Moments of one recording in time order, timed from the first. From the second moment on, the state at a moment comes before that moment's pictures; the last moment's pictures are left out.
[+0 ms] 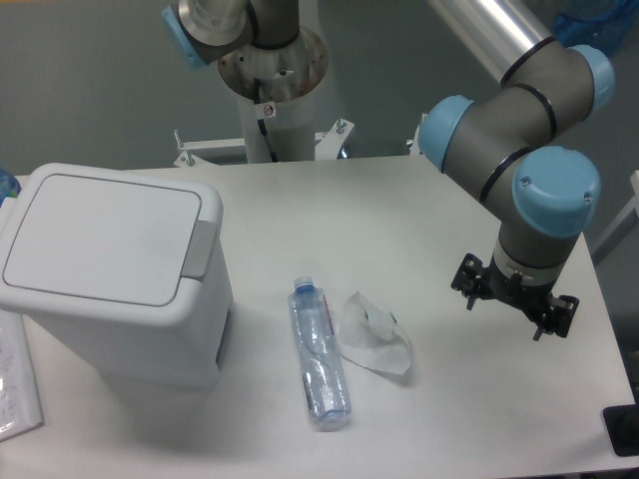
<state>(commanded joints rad) 2.64 -2.13 -1.20 -1.27 1.61 1.19</state>
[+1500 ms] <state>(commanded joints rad) 2.52 -1.83 -1.34 -1.27 1.10 0.75</state>
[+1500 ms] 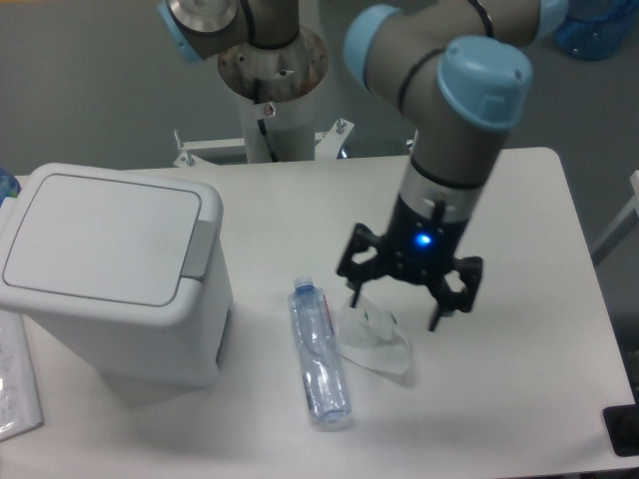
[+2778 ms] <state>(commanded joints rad) 2.44 -1.71 -1.60 -1.08 0.97 0.65</state>
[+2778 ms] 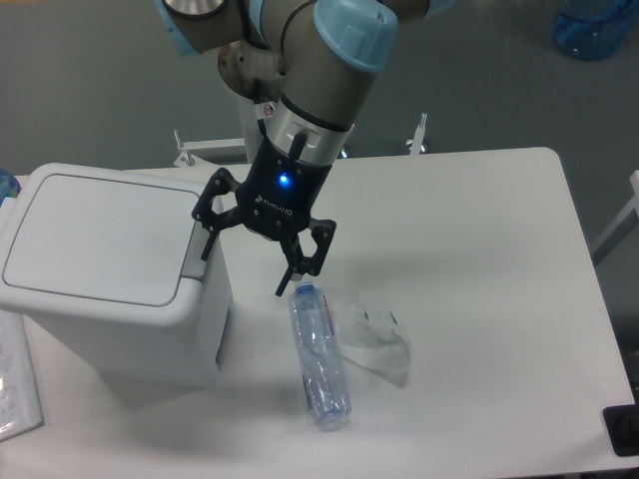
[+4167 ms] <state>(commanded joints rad) 2.45 -1.72 -1.54 -1.05 0.98 0.65</state>
